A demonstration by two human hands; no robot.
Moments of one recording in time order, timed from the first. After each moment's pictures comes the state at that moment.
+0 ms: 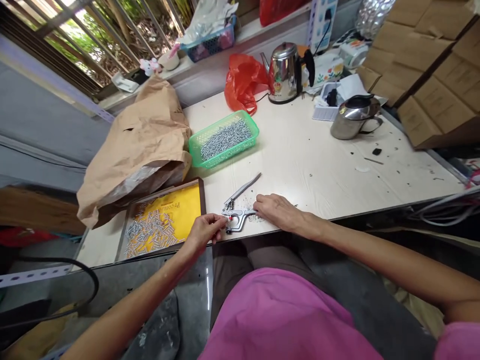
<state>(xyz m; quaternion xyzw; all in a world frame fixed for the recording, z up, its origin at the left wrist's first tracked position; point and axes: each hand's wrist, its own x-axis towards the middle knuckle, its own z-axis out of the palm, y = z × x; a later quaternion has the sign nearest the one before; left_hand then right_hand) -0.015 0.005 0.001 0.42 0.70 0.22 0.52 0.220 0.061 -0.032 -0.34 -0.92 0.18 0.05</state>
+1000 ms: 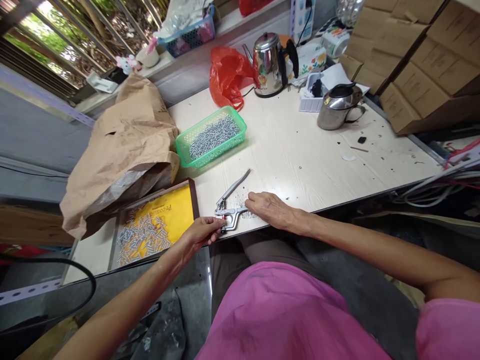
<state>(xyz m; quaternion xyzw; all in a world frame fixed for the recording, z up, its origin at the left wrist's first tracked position) -0.018 0.017 -0.012 0.34 0.70 0.12 0.62 0.223 0.053 -0.029 -0.34 -0.92 0.16 0.05</state>
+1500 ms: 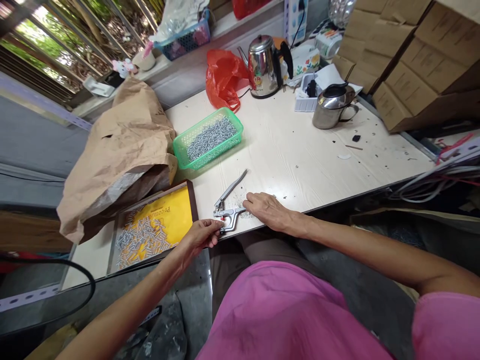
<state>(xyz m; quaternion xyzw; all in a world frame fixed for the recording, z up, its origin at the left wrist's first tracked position) -0.017 0.011 -0.010 0.31 0.72 0.13 0.61 0.218 0.044 -0.032 -0.38 -0.91 0.13 0.06</state>
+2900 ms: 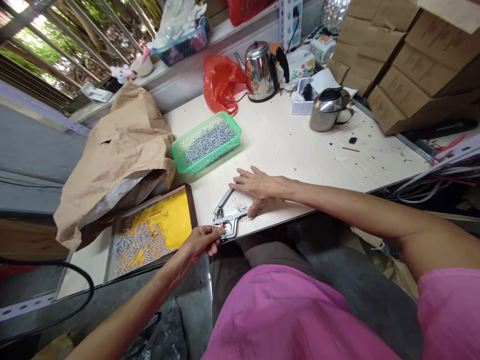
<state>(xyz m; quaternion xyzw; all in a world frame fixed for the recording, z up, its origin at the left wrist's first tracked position) -0.018 0.006 -0.009 0.34 0.71 0.11 0.61 0.215 0.129 -0.023 -0.27 -0.95 0.14 -0.04</state>
